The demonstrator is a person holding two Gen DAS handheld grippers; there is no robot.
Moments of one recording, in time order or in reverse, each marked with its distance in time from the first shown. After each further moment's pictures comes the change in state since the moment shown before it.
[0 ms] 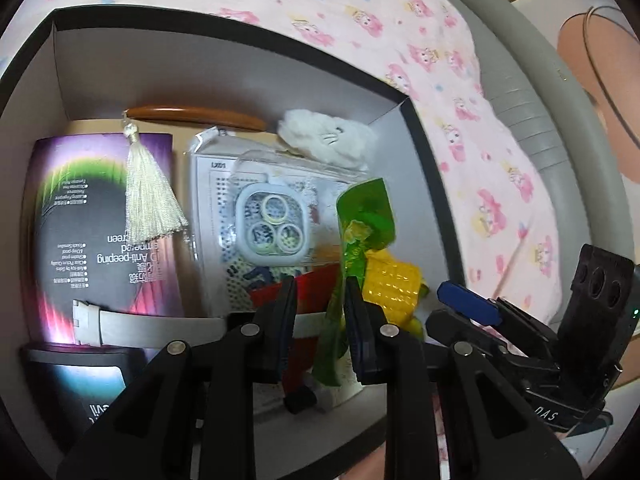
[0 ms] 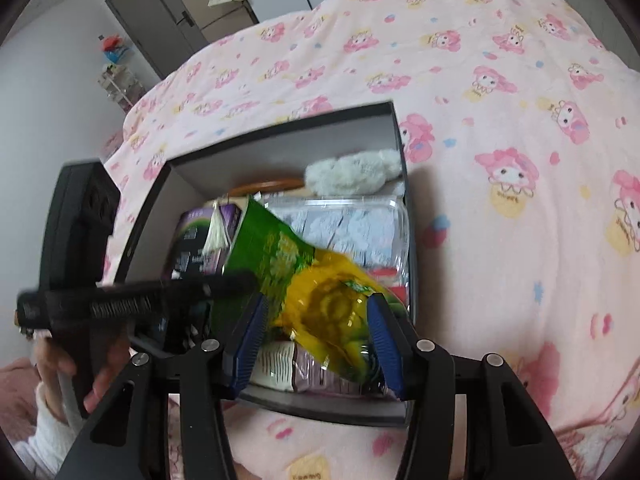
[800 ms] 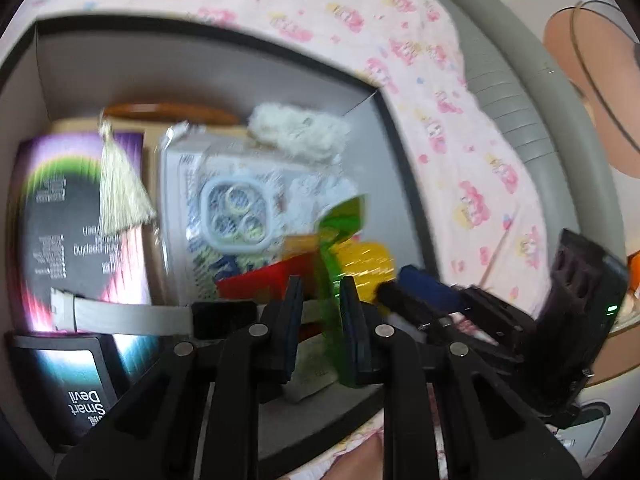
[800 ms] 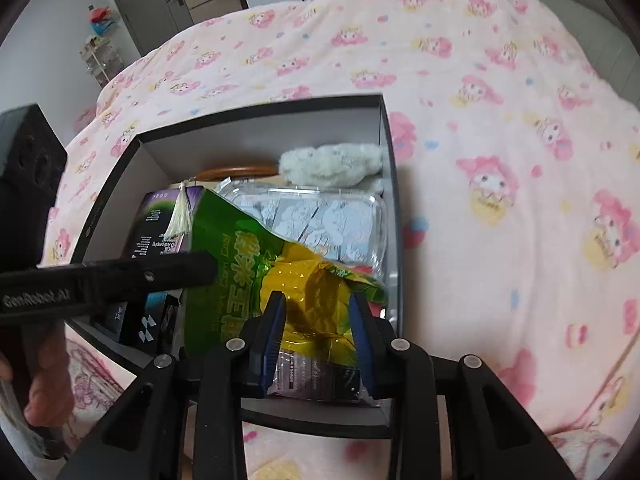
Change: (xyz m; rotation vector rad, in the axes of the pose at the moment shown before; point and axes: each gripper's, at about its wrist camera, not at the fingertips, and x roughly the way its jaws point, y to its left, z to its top) left arm -0.002 -0.007 -0.006 0.008 0.020 -0.045; right arm 0.014 0.006 -0.002 -0.058 0.006 -0.135
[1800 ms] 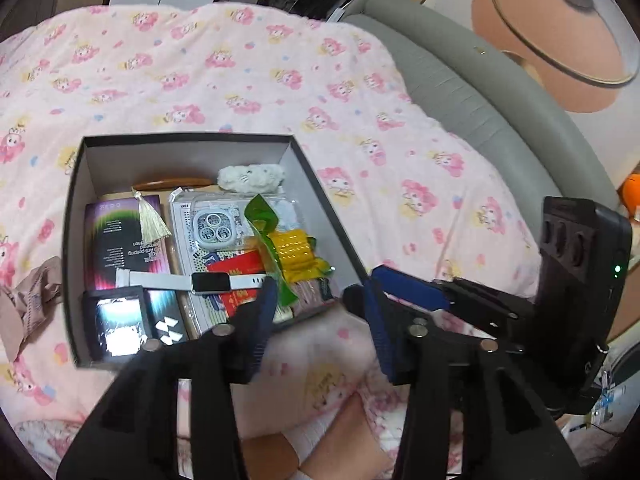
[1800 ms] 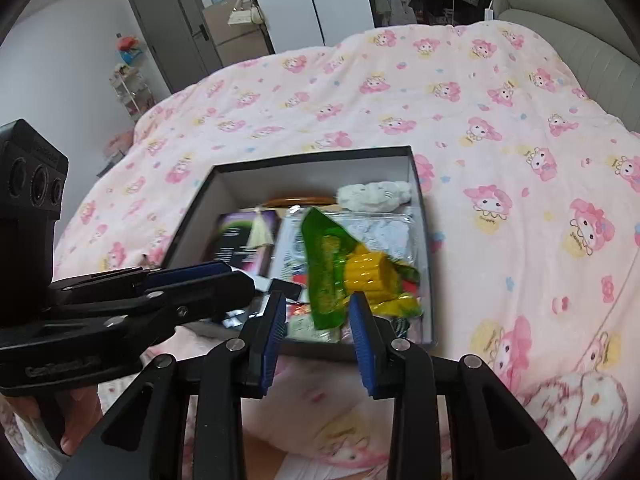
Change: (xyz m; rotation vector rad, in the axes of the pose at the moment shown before) left arm -0.127 -0.082 -0.076 0.247 -0.231 0.062; right arm -0.105 0.052 -0.037 -0.010 -0.162 0.098
